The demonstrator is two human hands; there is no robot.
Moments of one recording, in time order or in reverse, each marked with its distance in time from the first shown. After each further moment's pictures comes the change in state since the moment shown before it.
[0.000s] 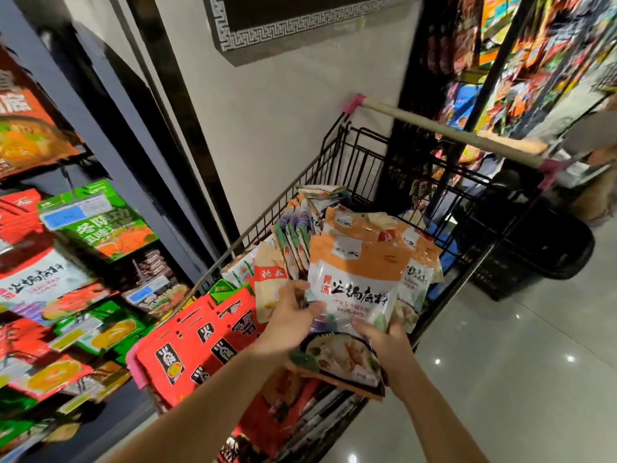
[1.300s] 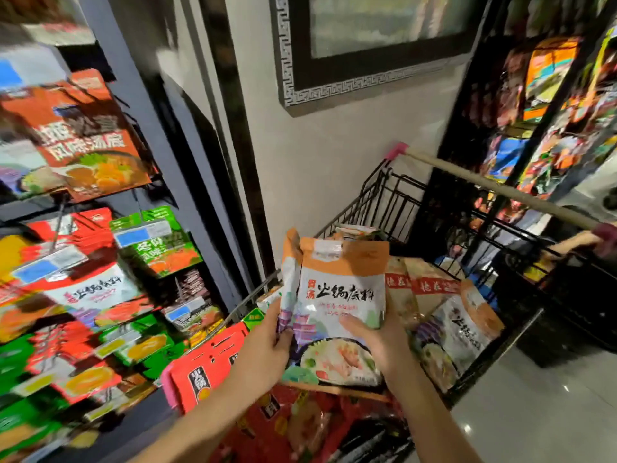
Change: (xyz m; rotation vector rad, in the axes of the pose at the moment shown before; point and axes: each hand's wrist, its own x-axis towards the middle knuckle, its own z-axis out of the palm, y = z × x) left_hand -0.042 0.010 -0.094 0.405 0.207 0.295; right_hand 0.023 -0.066 0.070 -0.111 -0.211 -0.389
